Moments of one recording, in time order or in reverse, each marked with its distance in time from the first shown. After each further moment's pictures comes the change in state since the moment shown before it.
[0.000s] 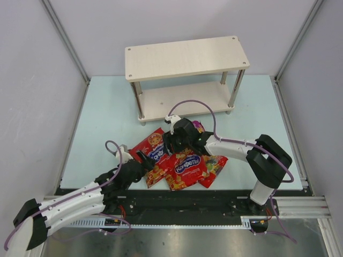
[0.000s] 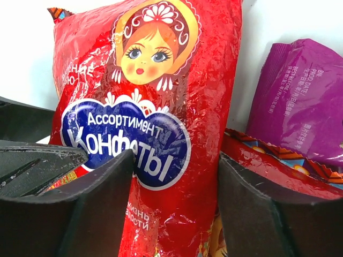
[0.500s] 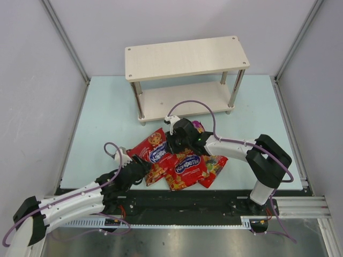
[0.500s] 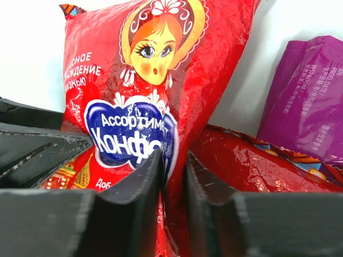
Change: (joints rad) left arm -0.053 0.007 0.000 -0.051 -0.070 -0.102; right arm 0.000 0.005 0.002 0.002 -0.034 0.015
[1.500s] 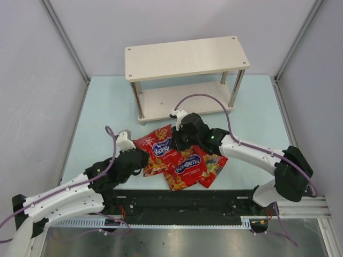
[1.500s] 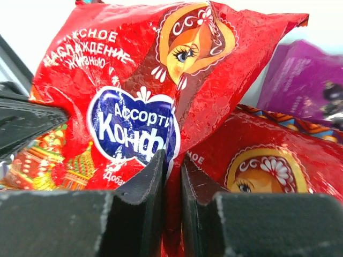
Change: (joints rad) left arm -0.079 0.020 0.403 -0.274 -0.056 0.291; right arm 0.005 -0.209 0.026 -0.178 -0.013 -0.007
